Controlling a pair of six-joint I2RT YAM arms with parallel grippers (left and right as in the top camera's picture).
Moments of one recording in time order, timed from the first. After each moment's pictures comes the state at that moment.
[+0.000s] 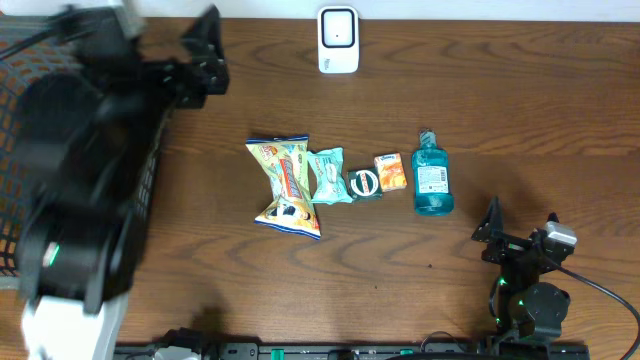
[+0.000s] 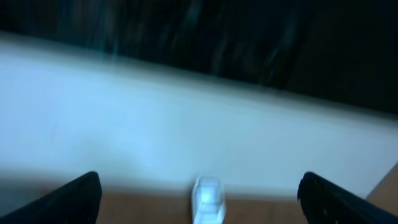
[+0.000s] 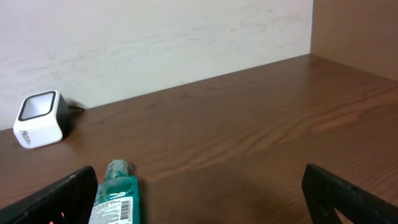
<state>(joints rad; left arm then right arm) -0.16 1.09 1.49 -0.38 0.05 -0.29 -0.09 0.02 0.01 -0.06 0.13 0.20</state>
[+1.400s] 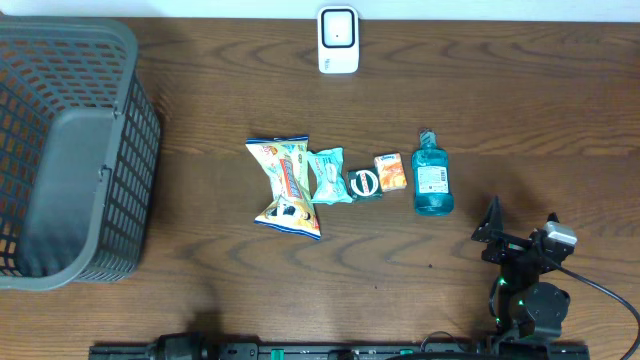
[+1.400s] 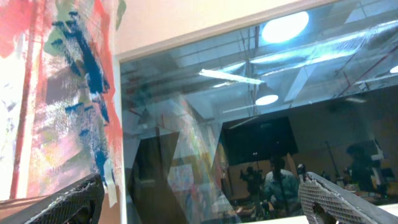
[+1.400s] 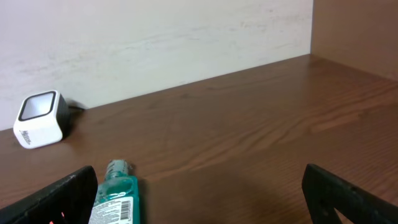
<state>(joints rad) 0.10 0.14 1.29 -0.40 0.06 0.16 -0.09 0.02 0.01 -0.06 0.13 0.20</state>
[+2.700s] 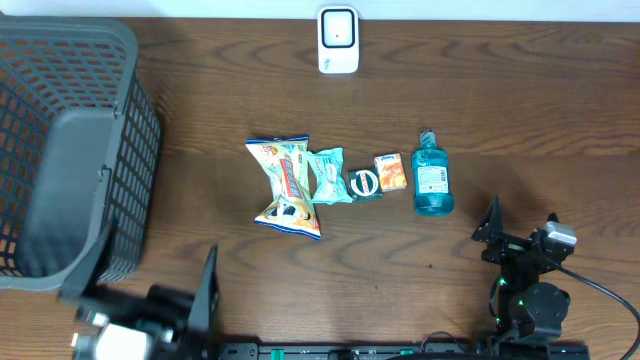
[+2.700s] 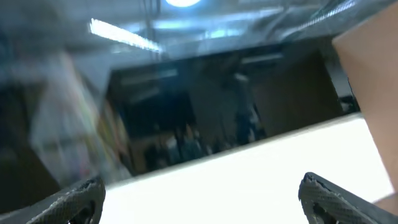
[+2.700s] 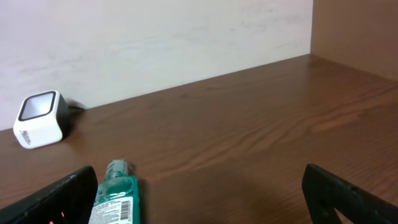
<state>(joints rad) 0.09 0.06 0.65 -0.01 0.44 -0.02 -0.09 0.02 0.01 -0.06 0.13 0.20</state>
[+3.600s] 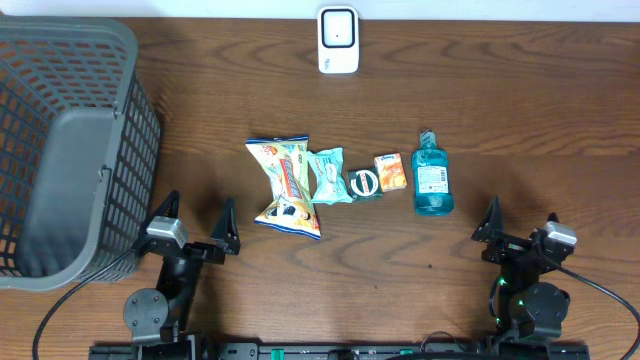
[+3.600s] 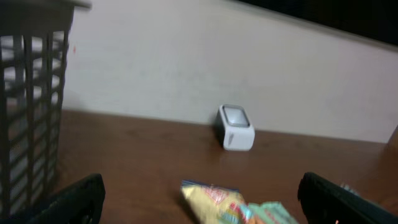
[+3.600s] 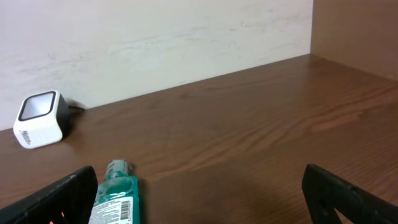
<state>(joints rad) 0.09 0.07 0.01 0.14 0.31 -0.26 -0.09 0.02 0.01 -0.06 0.13 0.20</state>
